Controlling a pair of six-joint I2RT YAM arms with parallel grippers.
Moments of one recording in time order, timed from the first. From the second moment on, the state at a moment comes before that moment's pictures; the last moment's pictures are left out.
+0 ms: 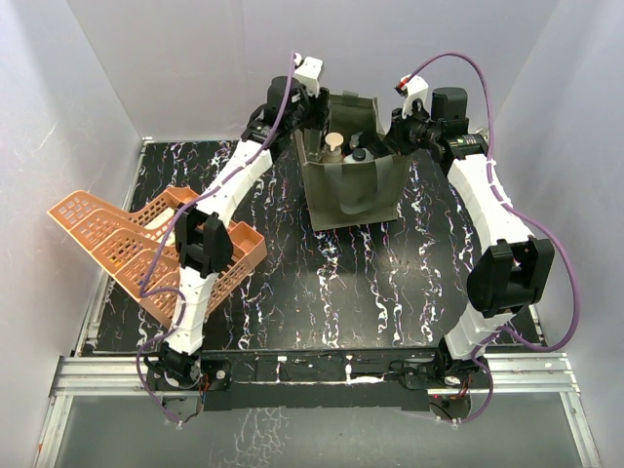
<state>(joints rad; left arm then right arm) -0.49 2.30 2.36 -0.29 0.01 -0.01 0.12 1.70 1.69 -0.45 -0.45 -0.18</state>
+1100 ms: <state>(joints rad) -0.48 2.23 2.43 -0.11 0.11 0.01 0.13 1.73 1.87 -0.41 -0.50 -0.13</state>
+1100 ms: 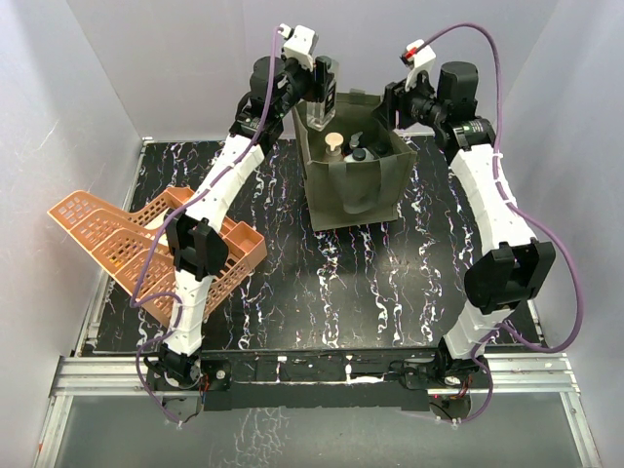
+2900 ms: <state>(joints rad) -0.57 2.17 2.20 -0.09 -0.32 -0.01 0.20 1.83 1.93 -0.41 -0.23 -0.24</state>
